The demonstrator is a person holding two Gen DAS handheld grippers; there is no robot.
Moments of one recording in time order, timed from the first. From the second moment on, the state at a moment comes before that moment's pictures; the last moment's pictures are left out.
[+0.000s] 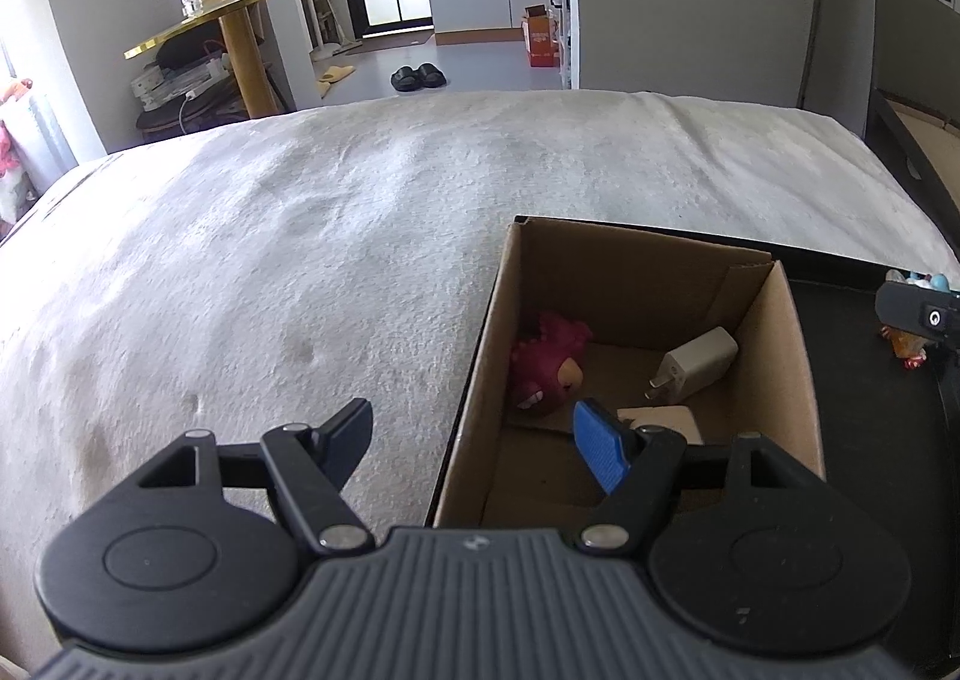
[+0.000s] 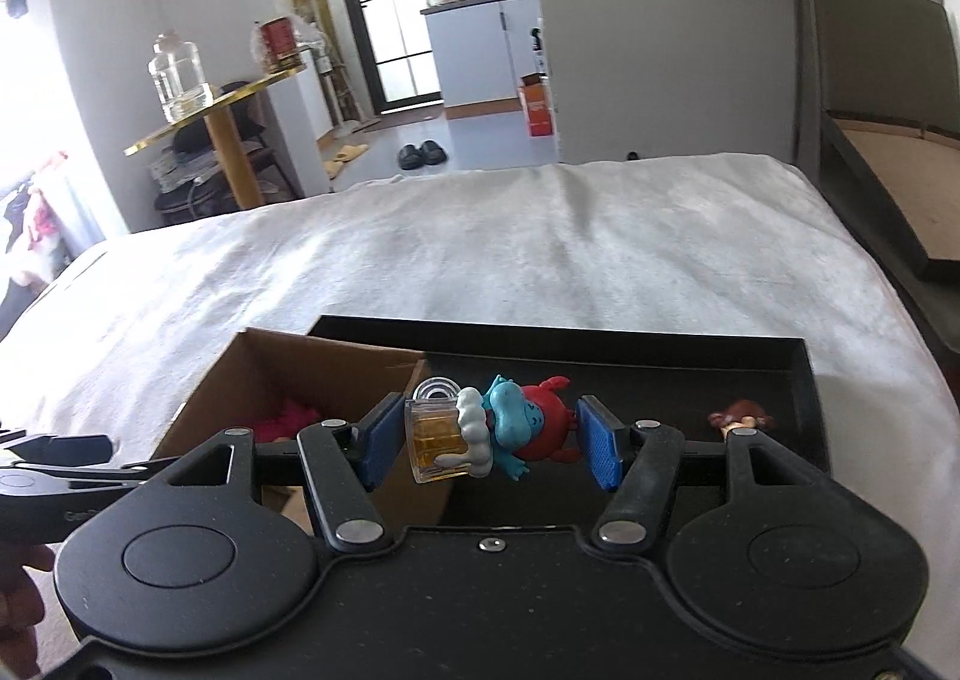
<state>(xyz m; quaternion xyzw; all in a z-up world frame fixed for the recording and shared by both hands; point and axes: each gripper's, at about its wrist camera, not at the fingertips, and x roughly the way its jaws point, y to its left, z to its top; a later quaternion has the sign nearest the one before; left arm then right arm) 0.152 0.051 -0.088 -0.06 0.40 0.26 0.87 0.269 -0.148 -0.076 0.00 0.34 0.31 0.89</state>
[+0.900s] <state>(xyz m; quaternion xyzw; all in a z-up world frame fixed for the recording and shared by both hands) 0.133 0.072 -0.096 -0.11 0.39 0.22 0.88 0.243 -0.063 -0.091 -0.03 0.37 0.38 0.85</state>
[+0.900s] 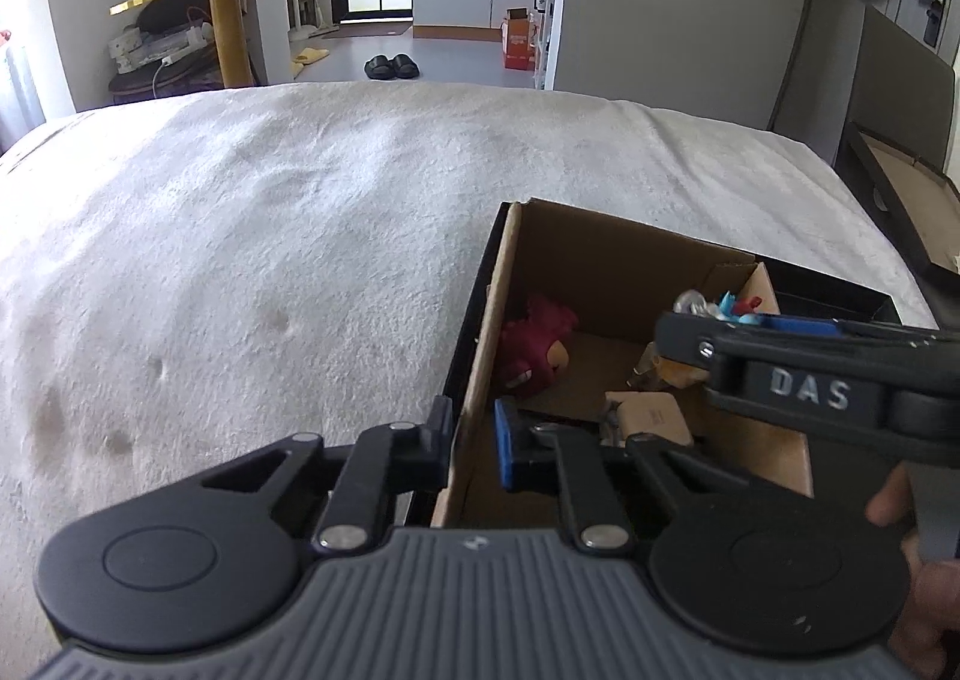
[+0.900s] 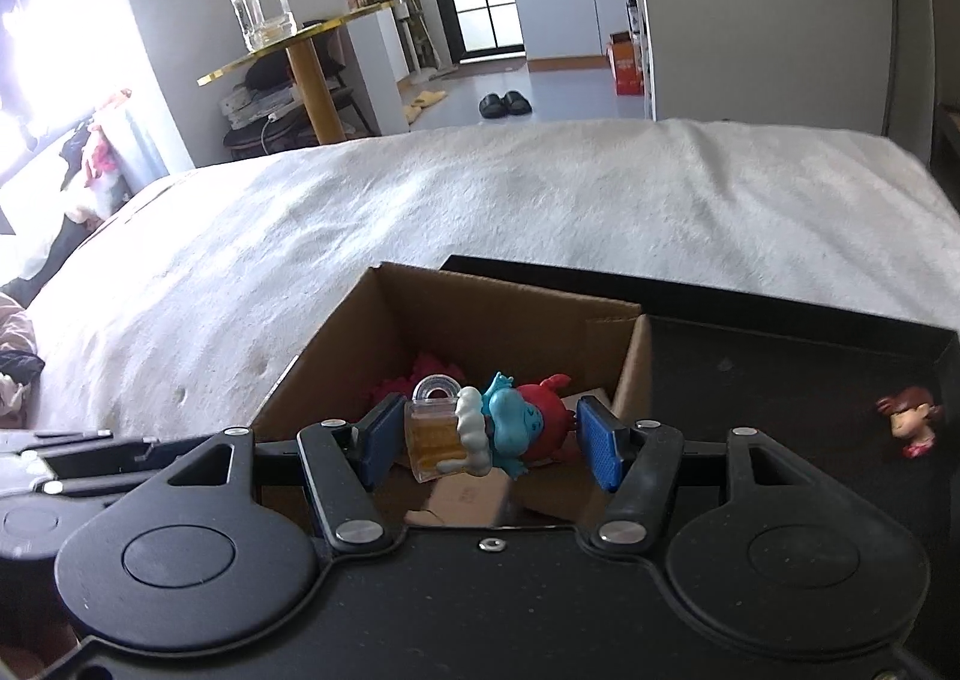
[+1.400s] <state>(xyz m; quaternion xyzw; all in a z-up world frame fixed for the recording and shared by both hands) 0.134 0.074 -0.095 -0.11 0.39 0.23 0.89 0.243 -0.083 -0.082 0.00 0.36 0.37 0.86</state>
